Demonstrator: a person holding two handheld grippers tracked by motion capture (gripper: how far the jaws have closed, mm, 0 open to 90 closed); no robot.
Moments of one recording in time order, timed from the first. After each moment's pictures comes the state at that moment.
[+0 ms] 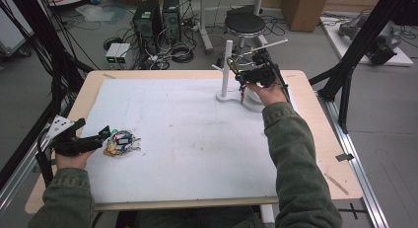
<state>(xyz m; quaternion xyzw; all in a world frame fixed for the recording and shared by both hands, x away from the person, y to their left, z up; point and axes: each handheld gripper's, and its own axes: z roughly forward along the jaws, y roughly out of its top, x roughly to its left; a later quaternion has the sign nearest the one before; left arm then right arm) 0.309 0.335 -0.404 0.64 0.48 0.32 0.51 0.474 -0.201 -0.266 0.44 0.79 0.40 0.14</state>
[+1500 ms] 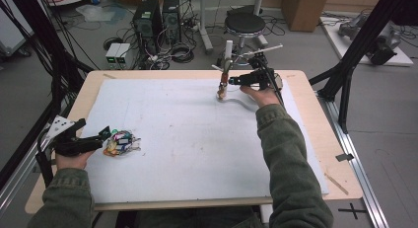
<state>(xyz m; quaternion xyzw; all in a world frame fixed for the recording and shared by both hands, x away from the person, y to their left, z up) 0.309 0.334 -0.404 0.64 0.48 0.32 0.51 0.481 -0.194 -0.286 0.49 0.77 0.38 0.16</state>
